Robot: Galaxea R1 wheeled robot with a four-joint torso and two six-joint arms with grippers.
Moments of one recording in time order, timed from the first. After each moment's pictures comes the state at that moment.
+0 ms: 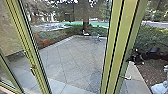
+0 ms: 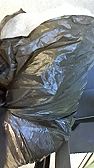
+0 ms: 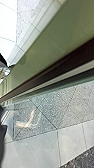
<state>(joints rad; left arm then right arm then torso) 1.56 2.96 -2.67 -0.53 0.12 0.52 -0.01 2.15 -1.46 -0.52 -0.95 1.16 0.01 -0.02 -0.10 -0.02</state>
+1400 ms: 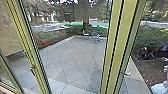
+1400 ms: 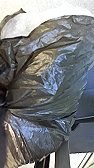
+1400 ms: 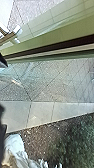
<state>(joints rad) 1.56 2.96 -2.67 -0.53 0.12 0.52 0.05 2.04 -1.44 -0.74 -1.07 0.89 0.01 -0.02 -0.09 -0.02</state>
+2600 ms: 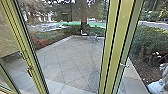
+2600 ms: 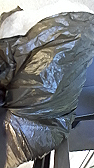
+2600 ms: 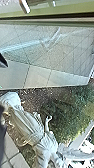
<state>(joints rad) 1.56 2.97 -2.67 -0.53 0.12 0.52 -0.02 1.95 -1.56 -0.93 -1.06 0.74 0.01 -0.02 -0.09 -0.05</state>
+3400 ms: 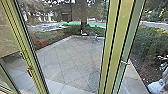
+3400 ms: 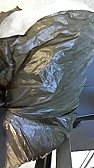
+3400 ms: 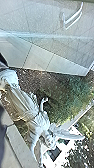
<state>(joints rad) 1.57 2.97 -2.67 -0.54 0.12 0.52 -0.06 1.93 -1.79 -1.02 -0.89 0.55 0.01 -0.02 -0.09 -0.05</state>
